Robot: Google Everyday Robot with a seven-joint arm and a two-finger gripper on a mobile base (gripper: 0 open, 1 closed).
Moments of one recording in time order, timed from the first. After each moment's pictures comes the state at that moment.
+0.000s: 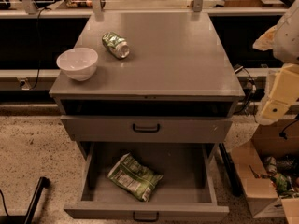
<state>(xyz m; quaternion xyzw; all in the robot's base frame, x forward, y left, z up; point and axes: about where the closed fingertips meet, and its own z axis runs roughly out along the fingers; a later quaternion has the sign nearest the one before) 0.438 -0.217 0.976 -0.60 0.78 -0.03 0.16</state>
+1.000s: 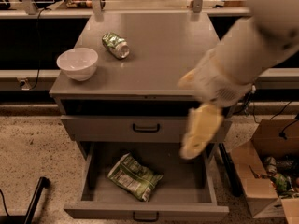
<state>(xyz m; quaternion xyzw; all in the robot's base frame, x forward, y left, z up) 0.419 -0.083 0.903 -0.67 0.72 0.11 0.17</state>
